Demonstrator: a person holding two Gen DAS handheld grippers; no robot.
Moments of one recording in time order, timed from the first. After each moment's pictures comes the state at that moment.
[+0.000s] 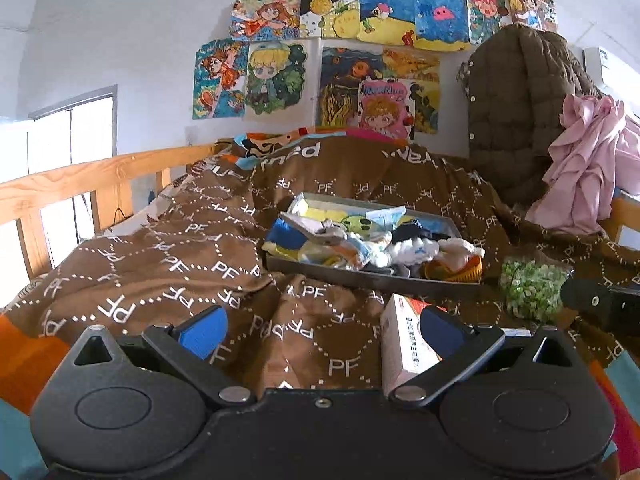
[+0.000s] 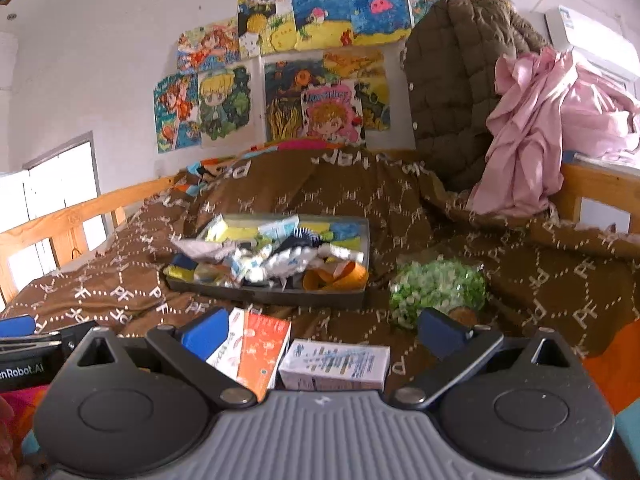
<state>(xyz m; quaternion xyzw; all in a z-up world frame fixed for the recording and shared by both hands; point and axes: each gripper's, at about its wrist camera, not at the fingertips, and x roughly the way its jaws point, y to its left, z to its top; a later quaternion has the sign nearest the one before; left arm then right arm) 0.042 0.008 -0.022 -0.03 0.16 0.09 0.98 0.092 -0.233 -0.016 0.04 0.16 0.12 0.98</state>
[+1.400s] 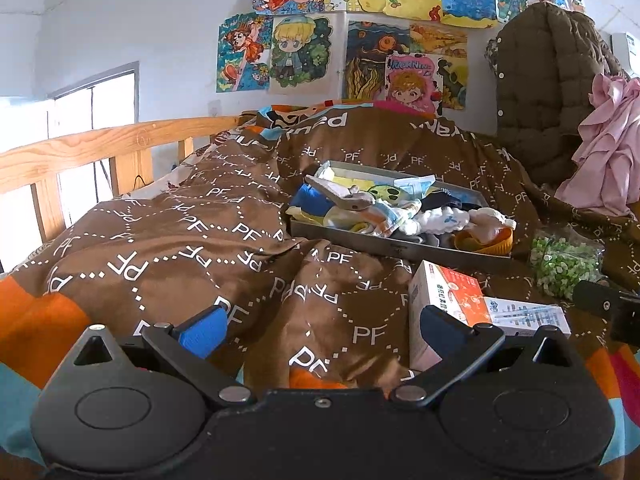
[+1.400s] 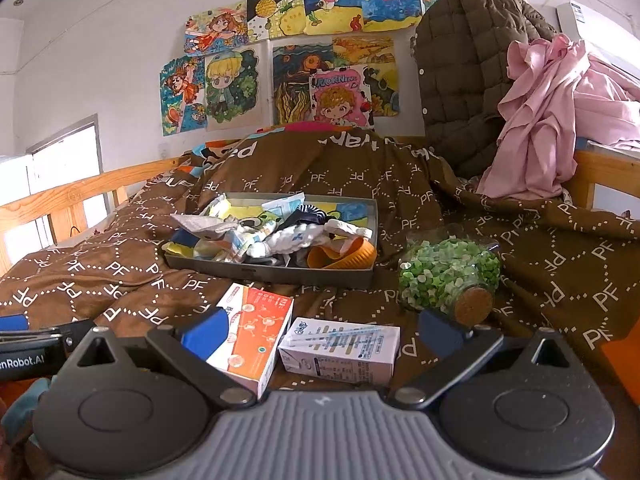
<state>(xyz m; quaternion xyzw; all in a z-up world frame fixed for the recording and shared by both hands) 0.053 0.014 -0.047 -0.04 0.19 0.13 0.97 0.102 -0.225 -0.042 0.03 0.17 0.13 0.98</state>
